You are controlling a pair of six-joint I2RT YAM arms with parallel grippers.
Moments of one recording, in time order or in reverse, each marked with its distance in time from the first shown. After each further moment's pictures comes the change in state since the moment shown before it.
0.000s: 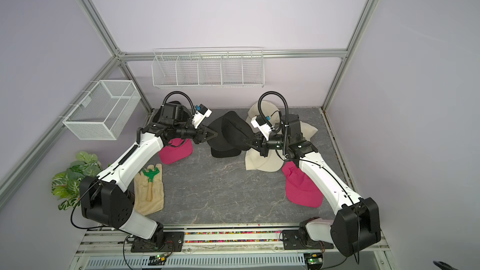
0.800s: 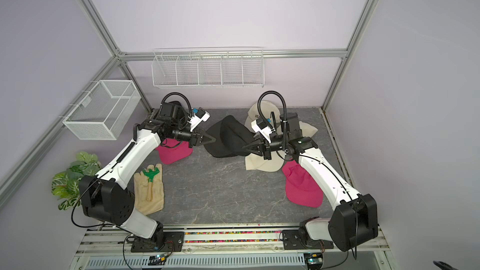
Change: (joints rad) left arm 0.026 0.019 0.075 -0.237 0.294 0.241; right arm -0.016 0.042 0.070 -0.183 -0.284 -0.187
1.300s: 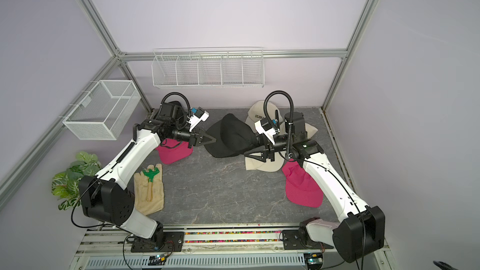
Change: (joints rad) left arm 0.004 -0.002 0.000 -0.035 0.112 0.032; right arm 0.000 -0.083 -0.013 0.042 -0.077 -0.002
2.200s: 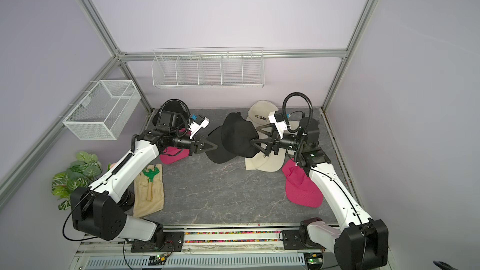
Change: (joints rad) left arm -0.046 -0.124 -0.180 0.172 0.025 -0.138; right arm -0.103 -0.098 -0.179 0.396 0.287 0.423
